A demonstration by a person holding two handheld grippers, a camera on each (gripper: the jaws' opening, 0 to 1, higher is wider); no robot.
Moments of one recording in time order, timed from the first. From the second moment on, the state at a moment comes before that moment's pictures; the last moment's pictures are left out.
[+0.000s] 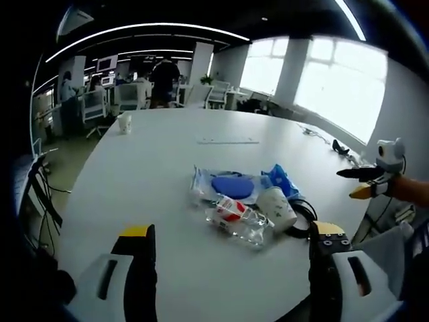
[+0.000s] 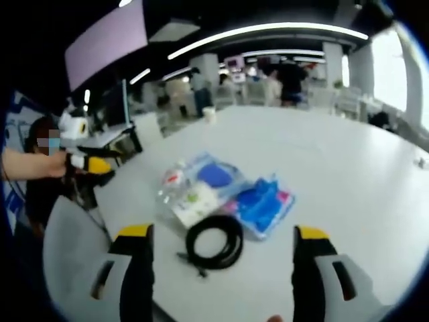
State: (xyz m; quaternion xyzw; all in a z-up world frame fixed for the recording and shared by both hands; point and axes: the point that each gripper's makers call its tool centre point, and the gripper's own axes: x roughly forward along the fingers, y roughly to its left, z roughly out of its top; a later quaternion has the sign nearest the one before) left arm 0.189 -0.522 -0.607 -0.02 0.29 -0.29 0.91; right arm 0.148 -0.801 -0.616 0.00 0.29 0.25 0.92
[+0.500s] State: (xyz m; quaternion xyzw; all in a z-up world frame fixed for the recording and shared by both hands) left arm 0.196 -0.521 -0.611 -0.04 0.30 -0.29 0.91; right arm 0.150 -0.798 -0.617 0.02 0.30 0.24 0.92
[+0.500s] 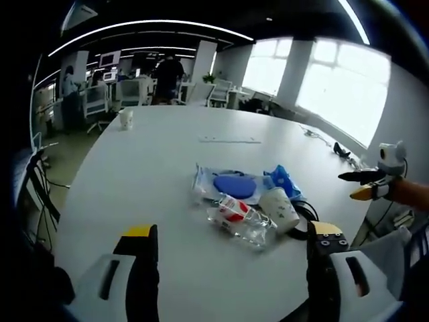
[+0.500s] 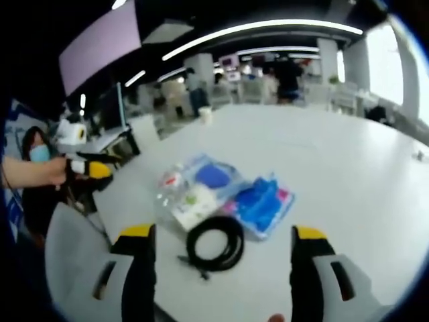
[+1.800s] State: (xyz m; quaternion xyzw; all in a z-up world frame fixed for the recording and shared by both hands) left arm 0.197 -0.515 -0.605 -0.03 0.30 -0.29 0.91; right arm 0.143 -0.797 -0.618 0.02 0.31 0.24 0.92
